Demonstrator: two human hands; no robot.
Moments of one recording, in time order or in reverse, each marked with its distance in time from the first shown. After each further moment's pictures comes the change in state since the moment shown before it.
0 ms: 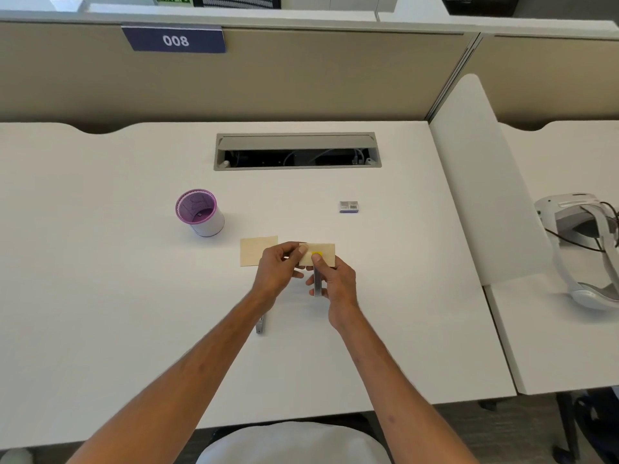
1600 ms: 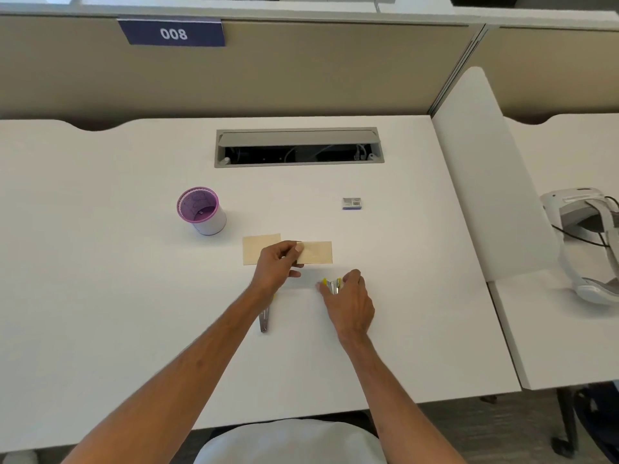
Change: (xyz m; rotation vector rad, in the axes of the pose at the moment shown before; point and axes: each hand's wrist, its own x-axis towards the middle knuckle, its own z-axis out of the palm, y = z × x) left_hand 0.008 -0.007 -0.016 -0.017 -0.015 -0.091; right_hand -0.010 0.042 -0.022 -1.106 0.398 -0.137
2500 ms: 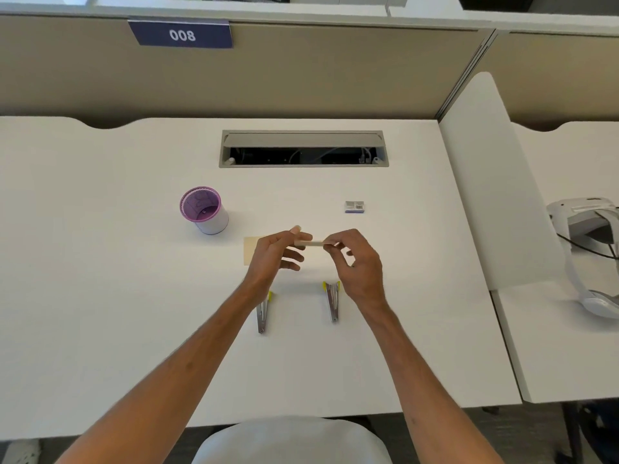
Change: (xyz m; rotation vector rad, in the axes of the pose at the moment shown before) left_hand -0.011 0.039 -0.002 -0.103 -0.062 0.045; right_hand 0.041 -0.040 -0.073 0.395 0.048 -0.677
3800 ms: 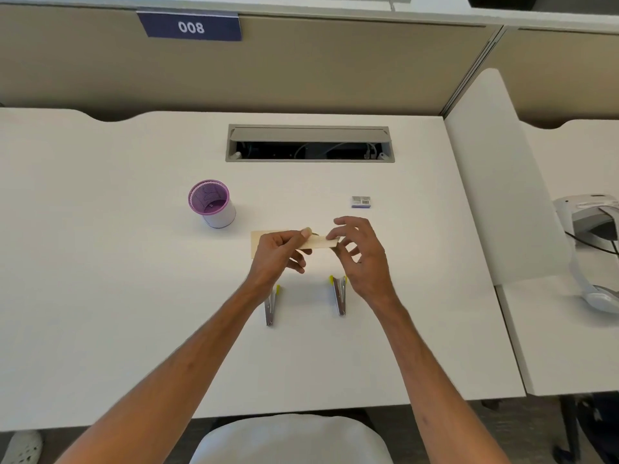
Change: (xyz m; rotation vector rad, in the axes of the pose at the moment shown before) left_hand -0.015 -0.001 -0.010 0.002 -0.021 0.042; right_hand -0.003 -0.015 -0.005 0.049 -0.107 -0.050
